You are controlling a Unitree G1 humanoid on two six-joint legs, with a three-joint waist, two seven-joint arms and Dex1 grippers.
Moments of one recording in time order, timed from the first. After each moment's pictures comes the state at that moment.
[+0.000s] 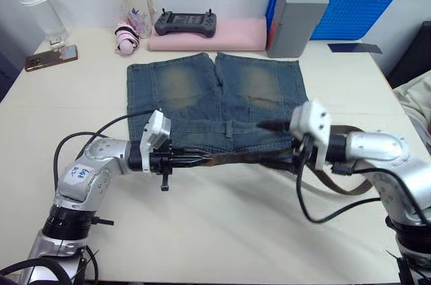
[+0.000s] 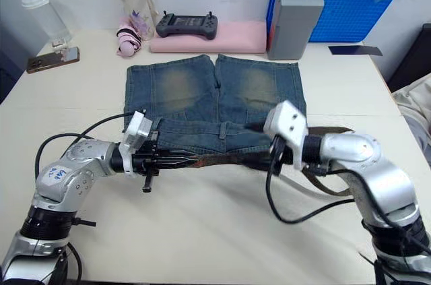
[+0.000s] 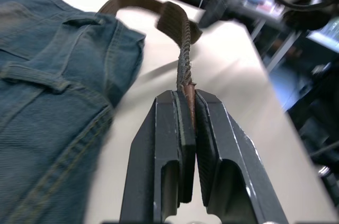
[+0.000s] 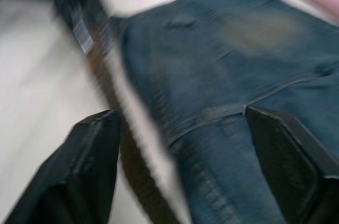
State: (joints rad) left arm -0.40 0.58 0.01 -0.20 -0.74 0.72 -1.03; right arm -0.45 -0.69 -0.15 -0.52 0.71 0.85 0.82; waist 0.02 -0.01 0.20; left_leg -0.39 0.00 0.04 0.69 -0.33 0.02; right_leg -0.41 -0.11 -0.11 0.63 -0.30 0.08
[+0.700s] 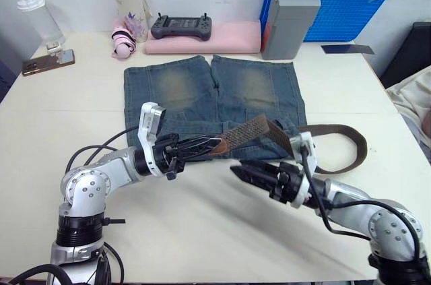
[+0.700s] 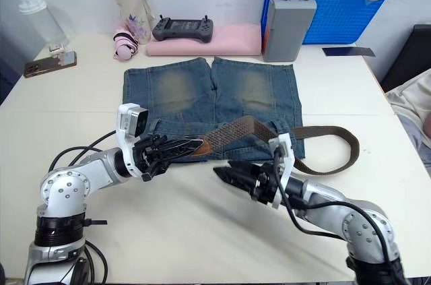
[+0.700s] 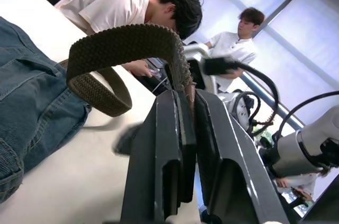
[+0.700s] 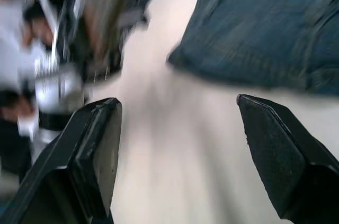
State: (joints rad) left arm -0.38 0.44 0.17 -0.28 -1.17 1.05 -0.70; right arm -0.11 -0.46 -0.13 -0.52 1.63 0.88 0.11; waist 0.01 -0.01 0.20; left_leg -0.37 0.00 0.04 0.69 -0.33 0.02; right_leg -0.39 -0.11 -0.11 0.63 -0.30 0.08
